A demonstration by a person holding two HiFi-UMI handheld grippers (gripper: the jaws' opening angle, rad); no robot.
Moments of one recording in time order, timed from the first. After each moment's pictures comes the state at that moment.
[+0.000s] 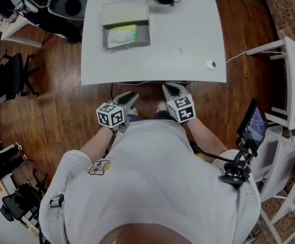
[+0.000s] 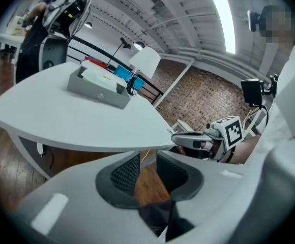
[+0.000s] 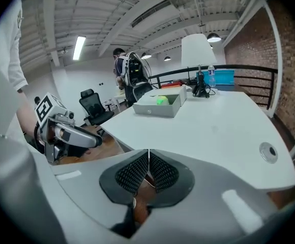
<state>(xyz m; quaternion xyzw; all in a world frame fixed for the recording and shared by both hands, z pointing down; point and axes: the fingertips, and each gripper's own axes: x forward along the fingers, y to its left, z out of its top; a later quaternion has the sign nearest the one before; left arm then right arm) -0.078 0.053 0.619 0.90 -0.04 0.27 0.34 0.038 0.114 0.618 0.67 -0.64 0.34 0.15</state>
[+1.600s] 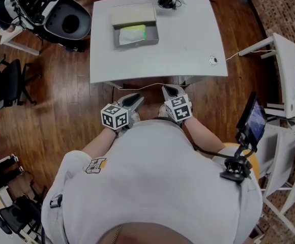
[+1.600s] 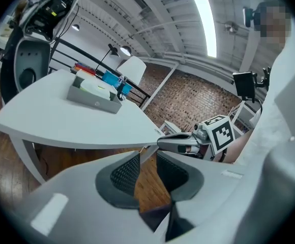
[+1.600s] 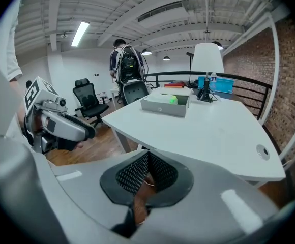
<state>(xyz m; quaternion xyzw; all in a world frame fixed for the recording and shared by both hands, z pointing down) -0.129 0.057 0.597 0.92 0.03 0.23 0.32 -0.028 0.103 0.616 0.70 -0.61 0.31 0.21</state>
